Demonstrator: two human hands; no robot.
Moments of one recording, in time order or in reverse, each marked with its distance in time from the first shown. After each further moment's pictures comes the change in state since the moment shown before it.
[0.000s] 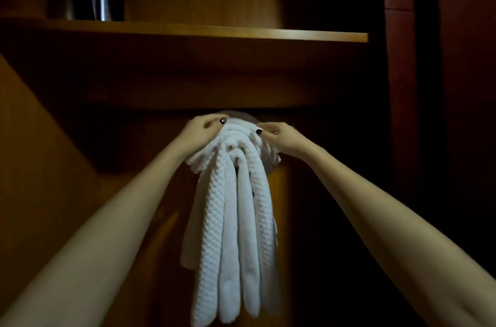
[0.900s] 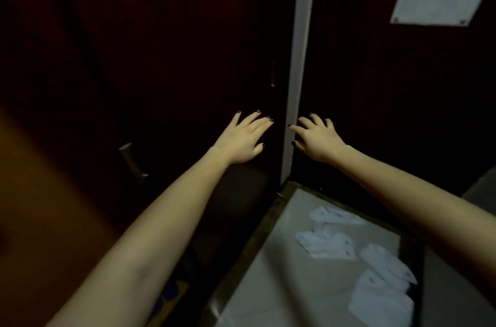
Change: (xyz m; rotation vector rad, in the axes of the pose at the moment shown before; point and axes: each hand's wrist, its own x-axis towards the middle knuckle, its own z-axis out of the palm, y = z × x) left_hand -0.376 0.297 0.533 0.269 -0.869 0.838; right_hand -0.668 0.246 -0.174 -0.913 -0.327 1.016
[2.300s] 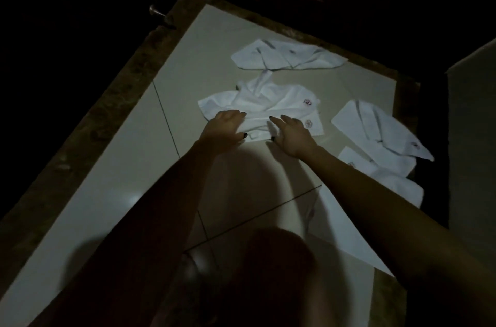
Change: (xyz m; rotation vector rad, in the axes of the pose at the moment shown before) left_hand 0.194 0.351 1.051 -0.628 -0.360 -0.039; right_hand 0.061 0.251 1.046 0.375 -0.434 0.340
